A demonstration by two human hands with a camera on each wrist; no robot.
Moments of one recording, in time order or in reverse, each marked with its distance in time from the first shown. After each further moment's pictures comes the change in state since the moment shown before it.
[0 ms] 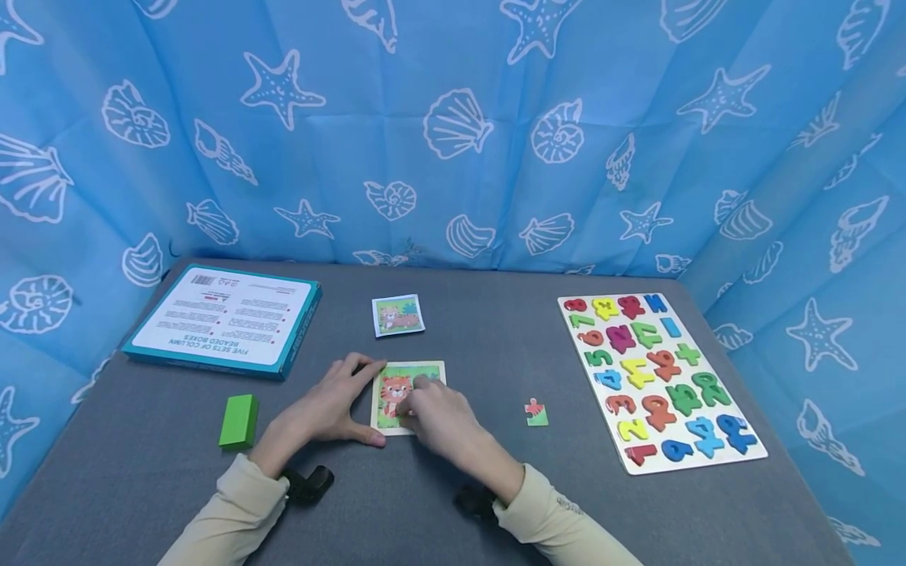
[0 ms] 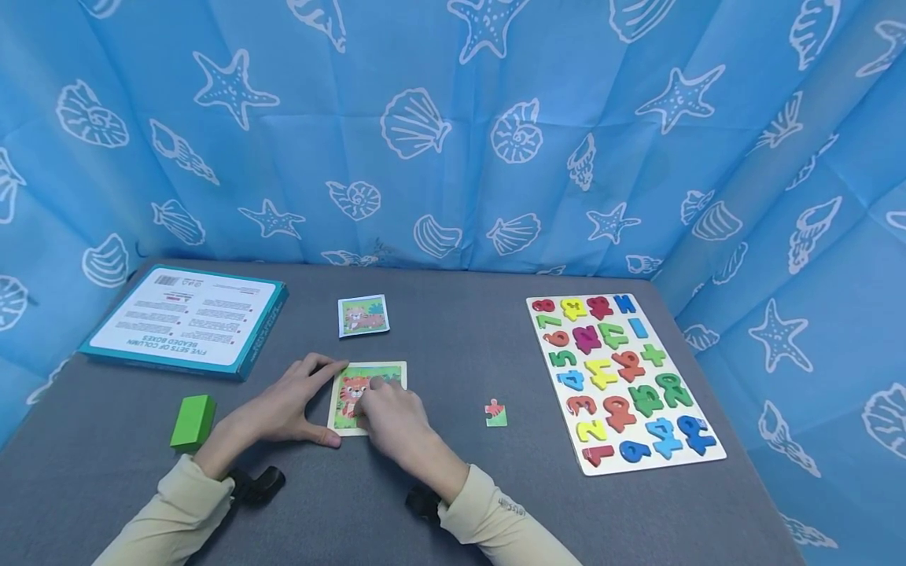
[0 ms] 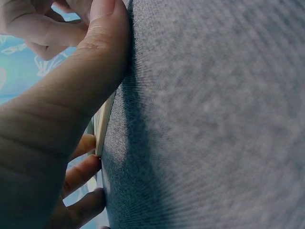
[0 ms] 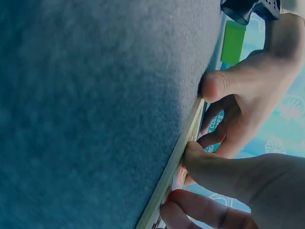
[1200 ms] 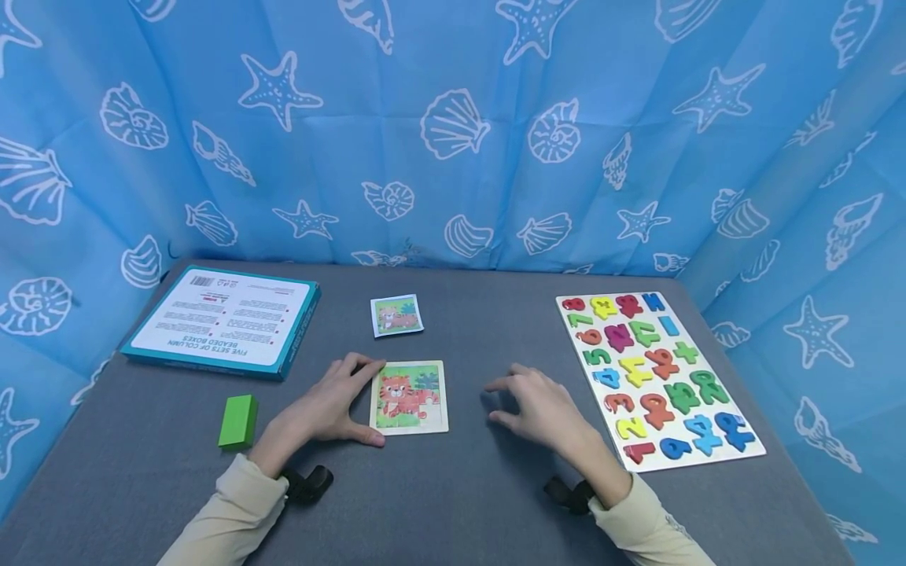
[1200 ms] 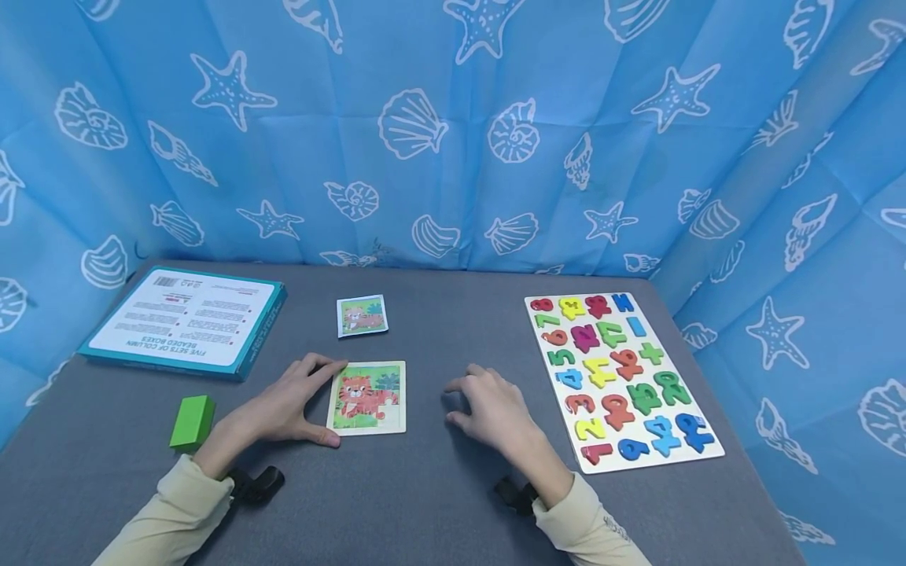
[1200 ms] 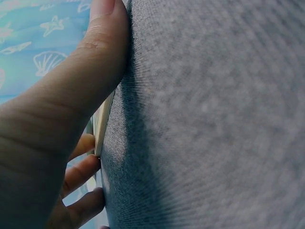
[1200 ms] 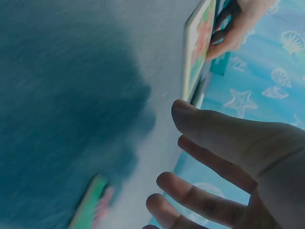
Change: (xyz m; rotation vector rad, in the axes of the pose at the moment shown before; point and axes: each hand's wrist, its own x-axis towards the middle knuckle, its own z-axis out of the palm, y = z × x) left_hand -0.001 0.002 -0.002 0.005 -0.006 0.006; right_hand -0.063 0.090 -0.050 0.031 0.008 0.146
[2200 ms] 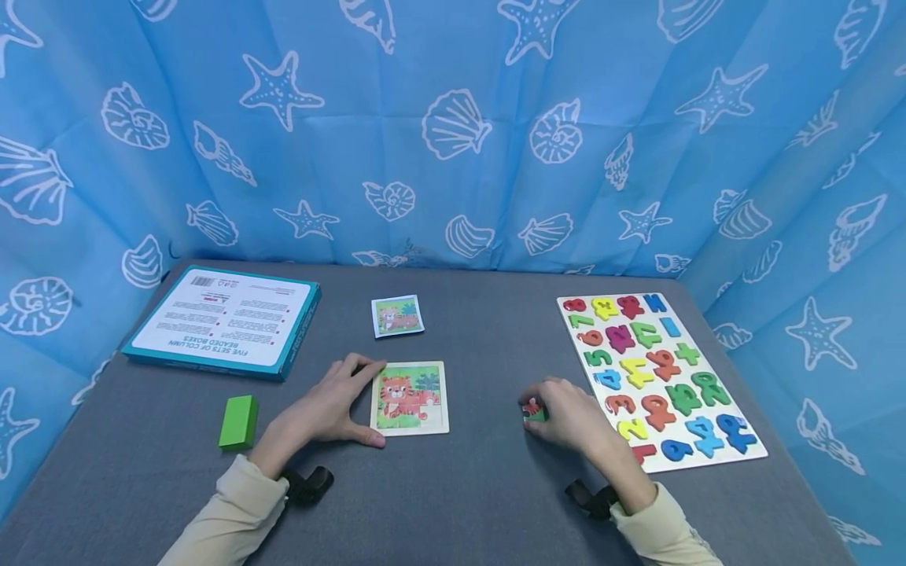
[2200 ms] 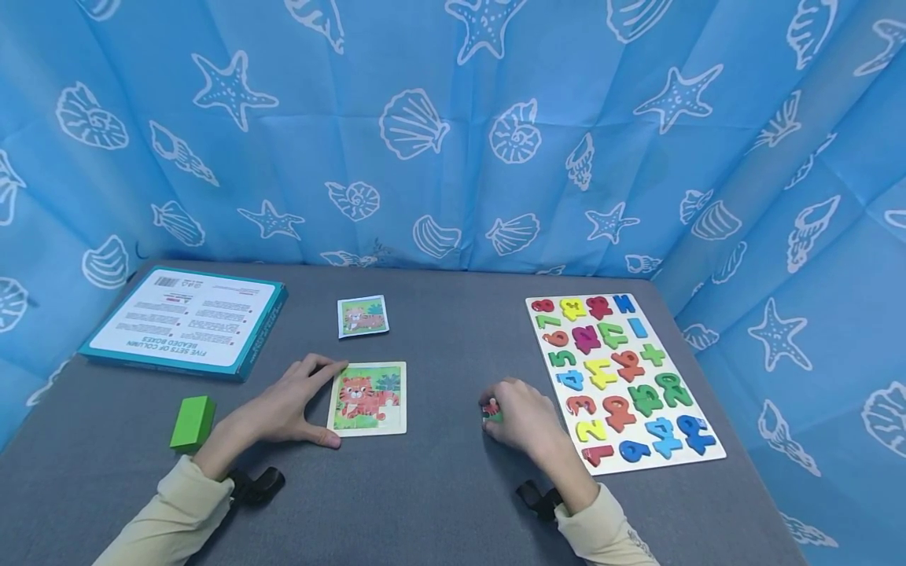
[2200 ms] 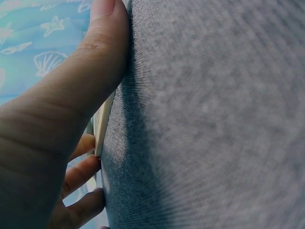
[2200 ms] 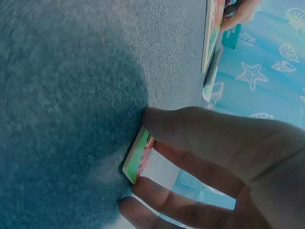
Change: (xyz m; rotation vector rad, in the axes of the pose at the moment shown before) left_hand 0.001 0.000 0.001 0.012 -0.007 -0.006; right_hand -0.017 0.036 -0.003 0.096 -0.067 0.115
